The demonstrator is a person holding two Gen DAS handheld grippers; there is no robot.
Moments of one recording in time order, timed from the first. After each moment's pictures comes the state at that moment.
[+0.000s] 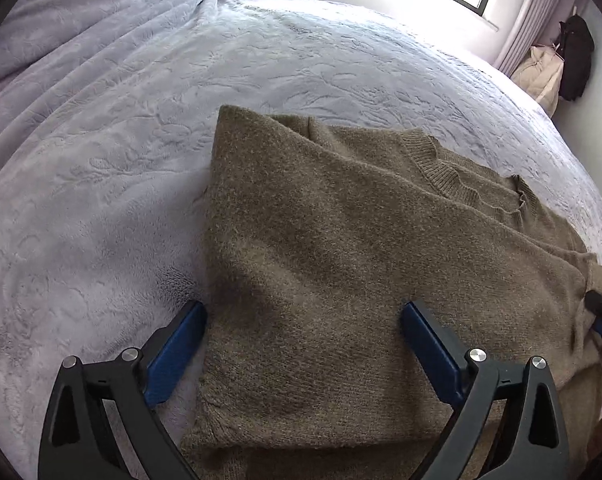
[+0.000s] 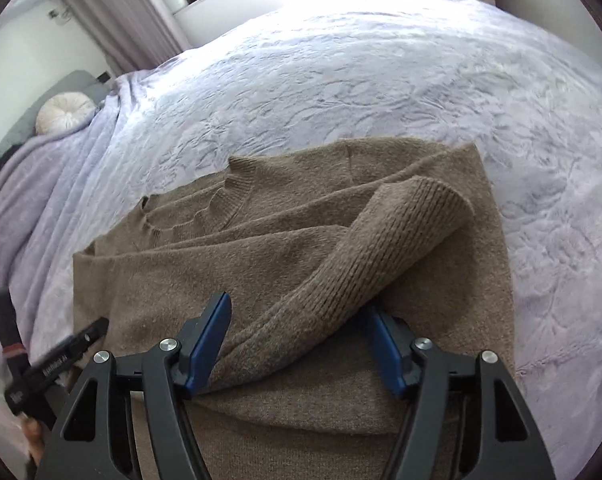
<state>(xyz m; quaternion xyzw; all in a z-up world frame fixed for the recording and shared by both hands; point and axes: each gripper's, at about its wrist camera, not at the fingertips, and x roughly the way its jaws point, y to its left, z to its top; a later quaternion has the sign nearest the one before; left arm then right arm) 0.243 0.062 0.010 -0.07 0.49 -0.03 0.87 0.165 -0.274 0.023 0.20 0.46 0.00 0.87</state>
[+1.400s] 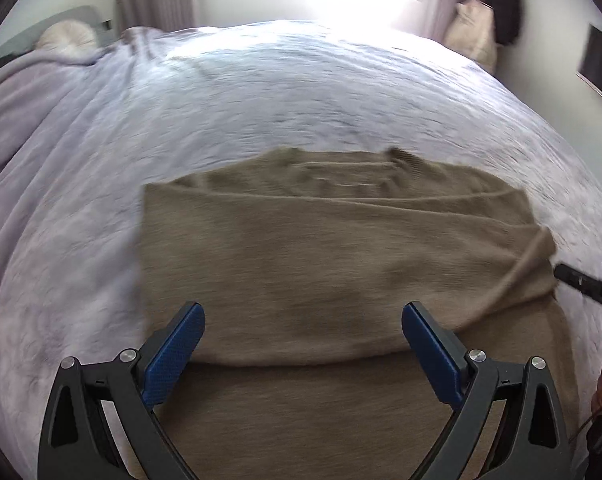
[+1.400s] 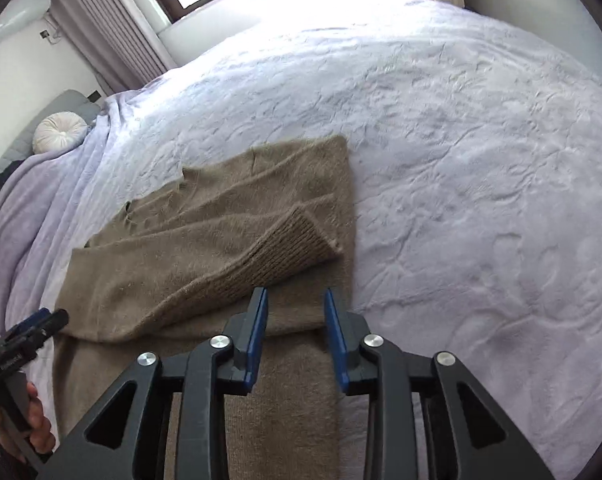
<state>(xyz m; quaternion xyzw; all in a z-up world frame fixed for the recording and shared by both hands) 0.189 -0.027 0.078 0.03 0.47 -0.12 0.88 0.104 -0.328 0.041 0.20 0.44 -0.03 0.88</state>
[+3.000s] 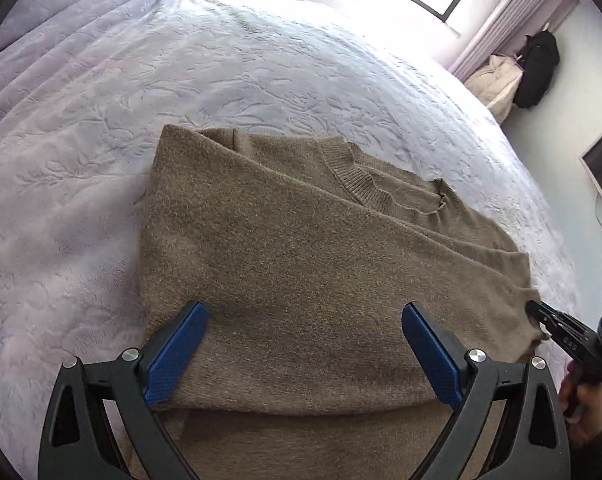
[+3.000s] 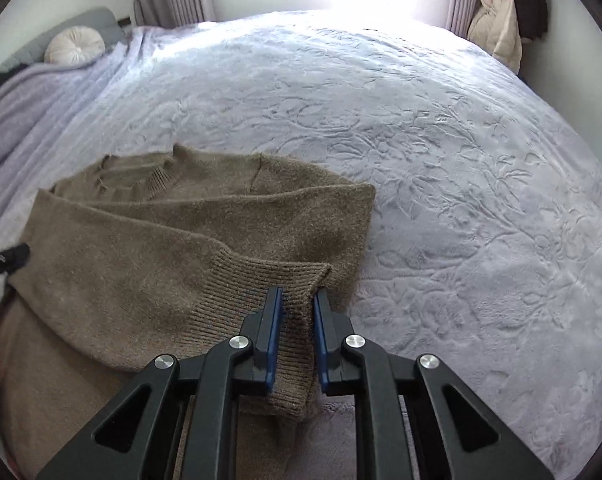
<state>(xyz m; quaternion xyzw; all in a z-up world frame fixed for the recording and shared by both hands) 0.240 0.059 0.032 -0.13 0.49 -0.14 0.85 0.155 -0.318 0.038 0.02 0.47 0.00 0.88</state>
